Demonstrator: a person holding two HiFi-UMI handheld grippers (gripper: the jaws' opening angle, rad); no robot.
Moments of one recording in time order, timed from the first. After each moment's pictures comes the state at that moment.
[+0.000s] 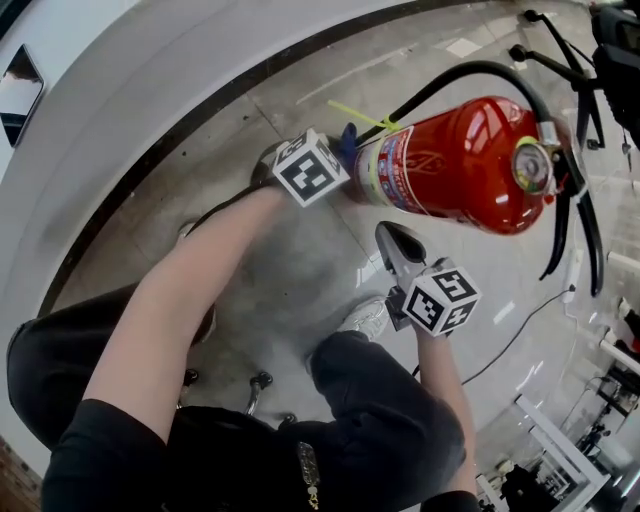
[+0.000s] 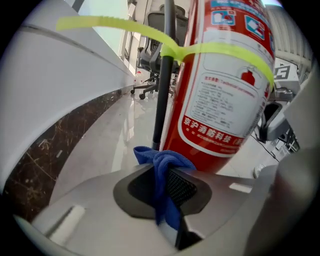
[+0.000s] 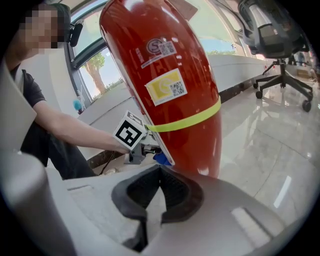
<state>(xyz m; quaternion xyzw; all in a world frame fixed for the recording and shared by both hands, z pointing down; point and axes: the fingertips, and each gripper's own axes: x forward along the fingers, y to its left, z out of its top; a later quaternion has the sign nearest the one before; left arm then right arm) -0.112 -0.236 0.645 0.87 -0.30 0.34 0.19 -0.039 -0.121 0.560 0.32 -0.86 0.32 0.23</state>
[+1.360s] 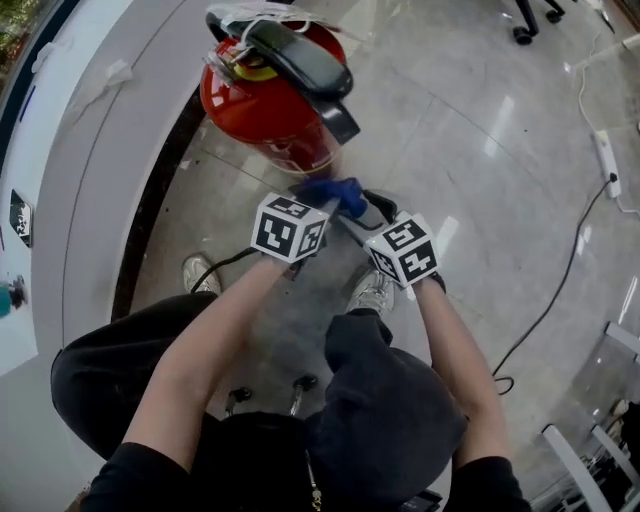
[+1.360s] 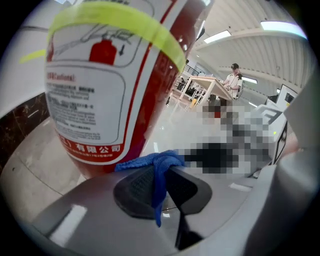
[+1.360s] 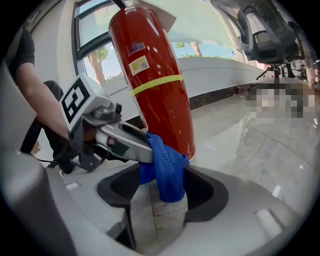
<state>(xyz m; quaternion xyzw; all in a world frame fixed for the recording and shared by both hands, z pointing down) 0.002 -0.129 0.620 0.86 -0.29 0.29 0.31 0.019 -0.098 0.620 0.33 -0.87 0.27 0.26</state>
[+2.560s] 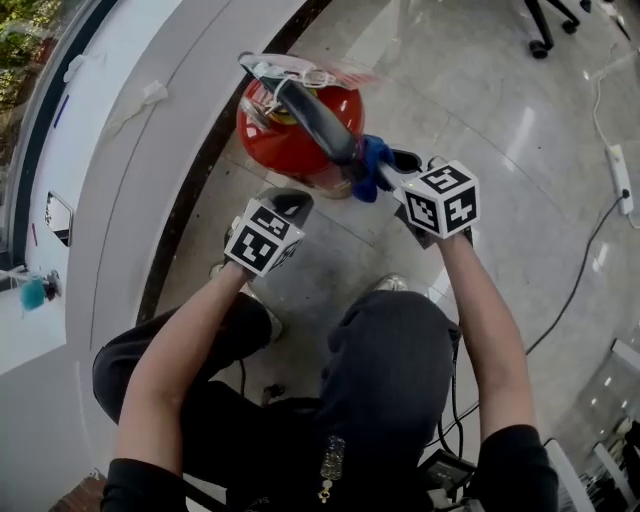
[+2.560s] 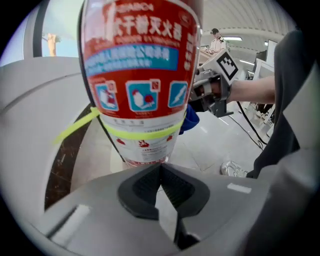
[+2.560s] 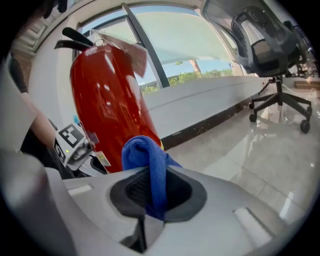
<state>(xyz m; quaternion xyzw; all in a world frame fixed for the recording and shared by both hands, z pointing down) -0.078 -0.143 0.564 0.84 -0.26 0.44 0.17 0.035 -0.214 0.520 0.33 -0.89 0.26 0.17</state>
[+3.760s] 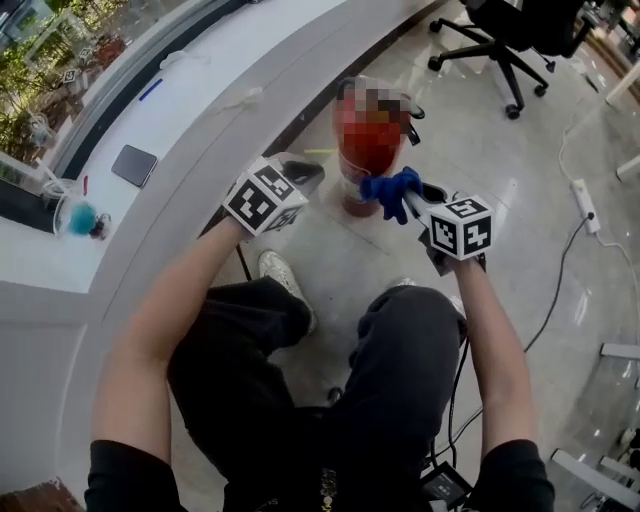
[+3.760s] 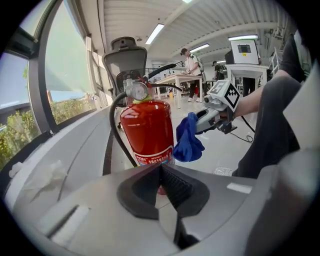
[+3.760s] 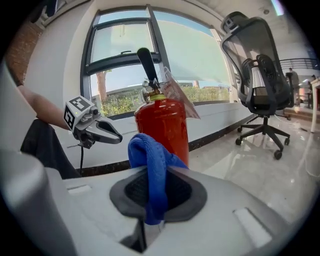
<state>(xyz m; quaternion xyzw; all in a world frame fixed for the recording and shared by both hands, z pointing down) -0.127 -0.134 0.373 0.90 -0.25 0.36 0.01 0.021 -0.123 0.399 0.41 -0.87 0.19 0.18</state>
